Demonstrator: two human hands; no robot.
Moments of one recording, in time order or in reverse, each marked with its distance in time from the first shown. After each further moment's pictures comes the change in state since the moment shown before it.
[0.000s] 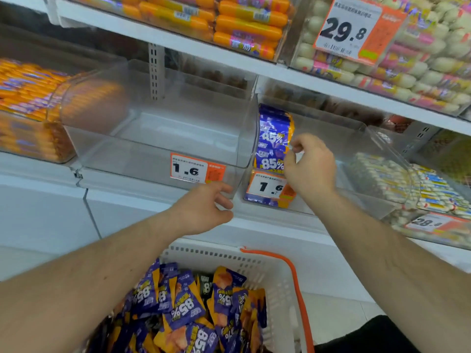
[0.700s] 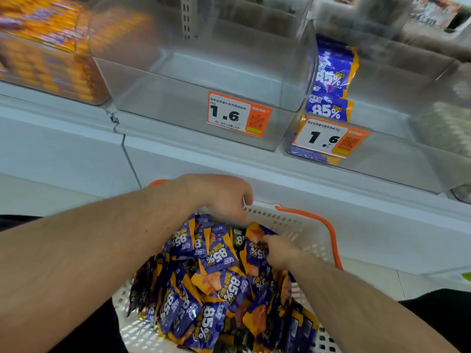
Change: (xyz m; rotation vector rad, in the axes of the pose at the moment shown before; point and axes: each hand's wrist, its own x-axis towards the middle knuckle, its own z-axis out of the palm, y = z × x) left_hand -0.014 -0.028 0.007 0.596 -0.552 -0.106; right_hand -0.237 0.053 0.145 -0.261 -1.430 0.138
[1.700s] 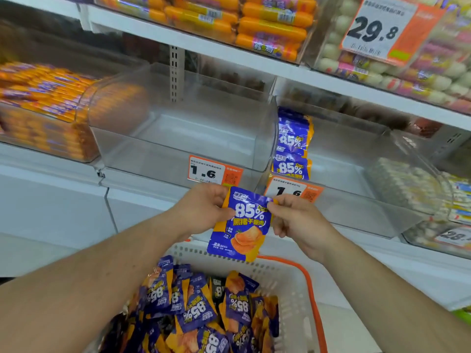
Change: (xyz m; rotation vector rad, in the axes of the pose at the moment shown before) left_hand -0.012 0.007 -0.027 -0.991 0.544 0.090; right_hand -0.123 -0.025 -0.186 1.195 0.447 -0.253
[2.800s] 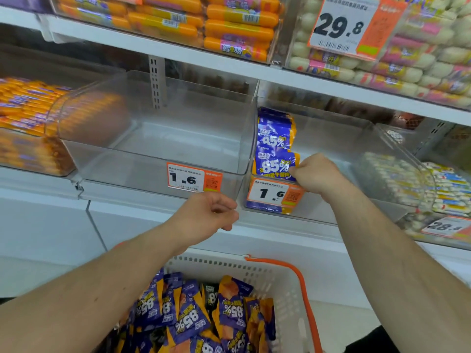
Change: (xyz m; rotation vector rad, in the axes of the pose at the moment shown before) left_hand 0.002 0.012 0.026 0.094 0.010 -0.014; right_hand 0.064 -0.050 -0.080 -0.793 0.410 0.088
